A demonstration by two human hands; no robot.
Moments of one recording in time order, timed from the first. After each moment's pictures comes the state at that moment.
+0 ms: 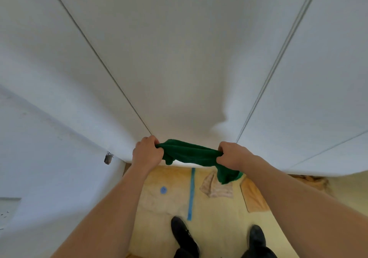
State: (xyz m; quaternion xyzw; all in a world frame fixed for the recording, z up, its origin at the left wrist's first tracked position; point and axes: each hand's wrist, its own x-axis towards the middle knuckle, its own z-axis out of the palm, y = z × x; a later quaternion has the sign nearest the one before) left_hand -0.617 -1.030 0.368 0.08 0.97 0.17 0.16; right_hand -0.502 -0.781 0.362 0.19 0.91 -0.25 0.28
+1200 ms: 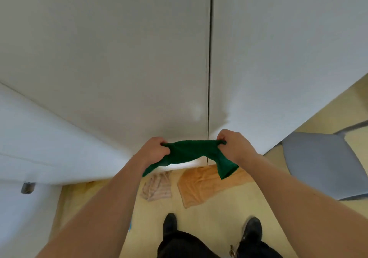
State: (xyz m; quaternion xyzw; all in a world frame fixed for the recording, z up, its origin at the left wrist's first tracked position) left_hand -0.407 -0.547 0.350 0.16 0.89 0.20 0.38; right_hand -0.243 -0.333 0.339 0.31 0.88 -0.35 0.10
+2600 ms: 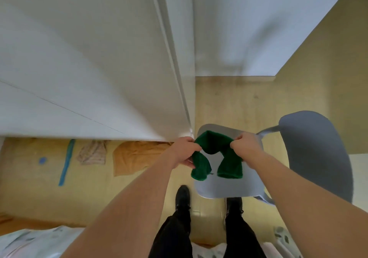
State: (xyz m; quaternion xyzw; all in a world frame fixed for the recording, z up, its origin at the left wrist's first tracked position) left_hand -0.088 -0.061 0.239 -0.05 0.74 0.38 0.55; right_hand 0.006 0.121 0.249 0.48 0.75 -0.40 0.23
